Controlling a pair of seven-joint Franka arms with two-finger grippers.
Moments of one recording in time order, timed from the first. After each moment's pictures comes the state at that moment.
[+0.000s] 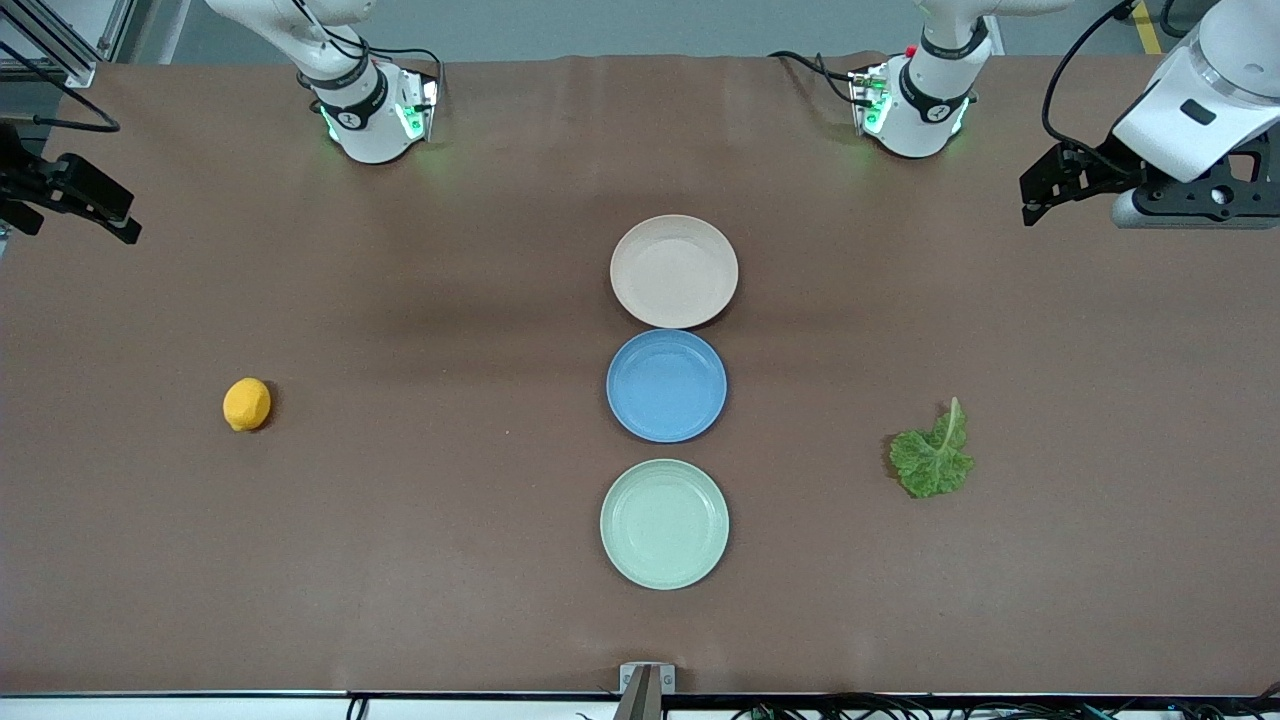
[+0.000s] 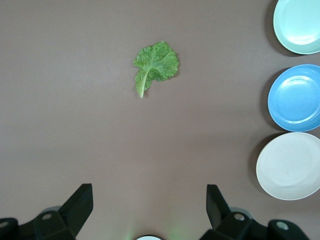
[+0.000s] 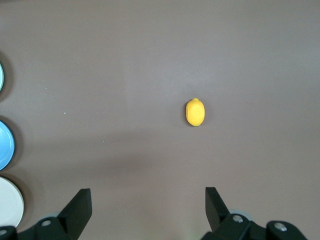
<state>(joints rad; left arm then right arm) -0.06 -0.11 -0.13 -1.66 0.01 1.53 -0.12 -0.06 -0.03 0.09 -1.45 -0.04 1.45 0.12</state>
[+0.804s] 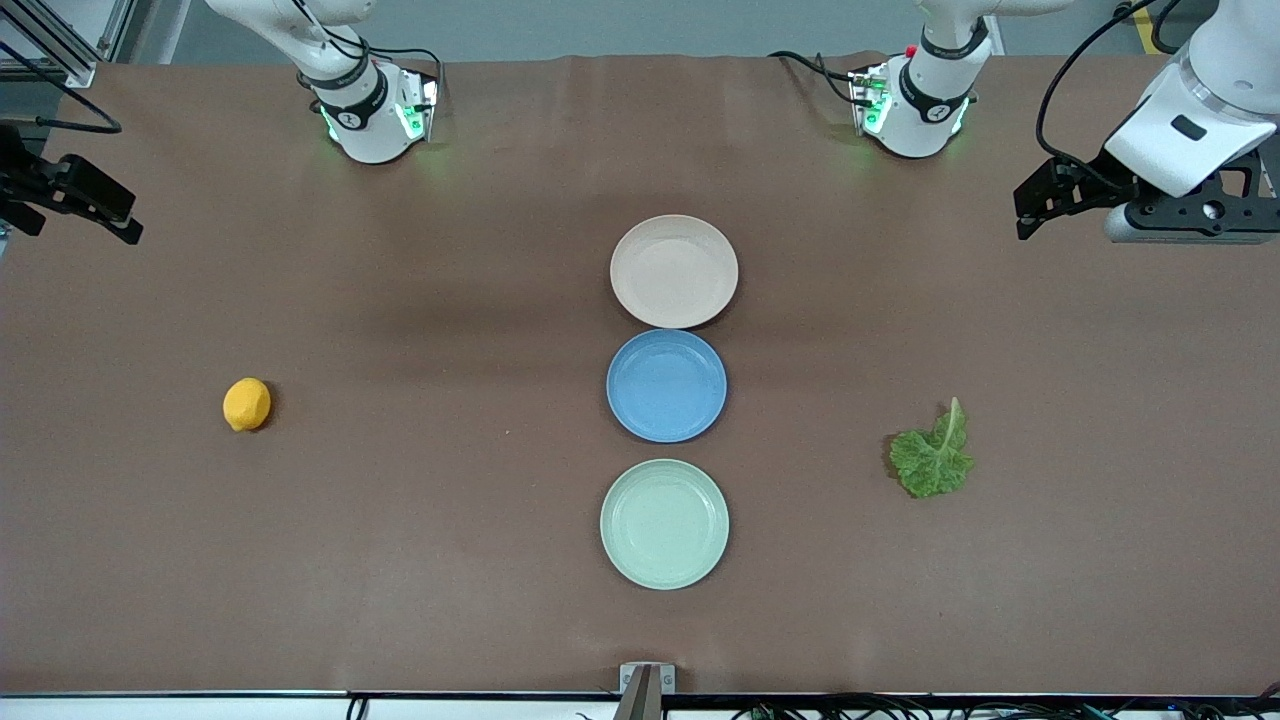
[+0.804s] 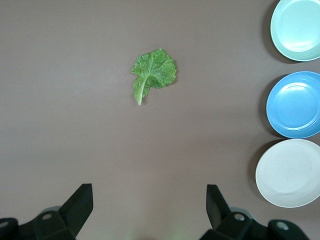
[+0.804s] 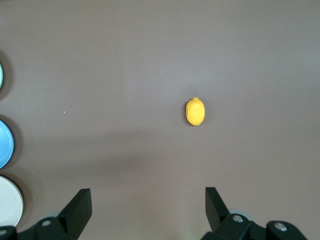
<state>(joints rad) -0.06 -0.09 -0.13 -1.66 0.01 1.57 -0.12 -0.06 -0.03 0.09 -1.45 -0.04 1.45 0.12</state>
